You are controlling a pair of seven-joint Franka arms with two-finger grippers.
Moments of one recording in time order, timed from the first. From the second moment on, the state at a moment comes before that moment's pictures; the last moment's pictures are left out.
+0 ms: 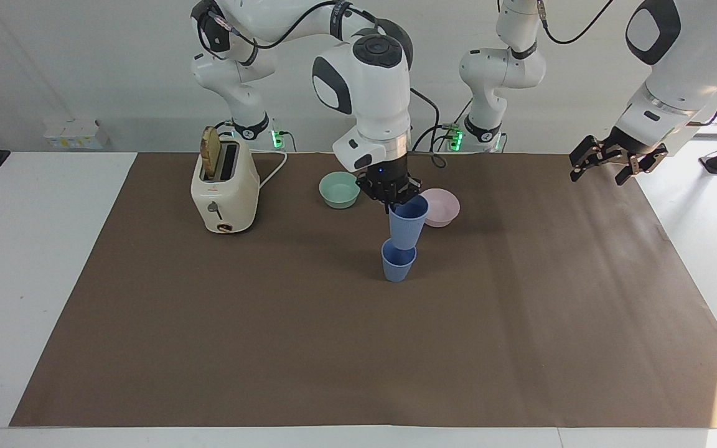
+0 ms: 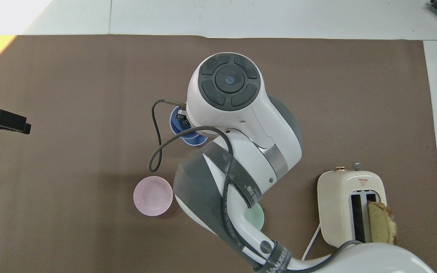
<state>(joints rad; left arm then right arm) -0.16 0.01 0.17 -1.59 -0.05 1.56 0.13 0.39 0.47 0.30 -1.22 -0.07 1.78 0.99</state>
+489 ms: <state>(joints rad) -0.16 0.01 0.17 -1.59 -0.05 1.56 0.13 0.39 0.50 0.30 -1.29 -0.08 1.85 0.99</state>
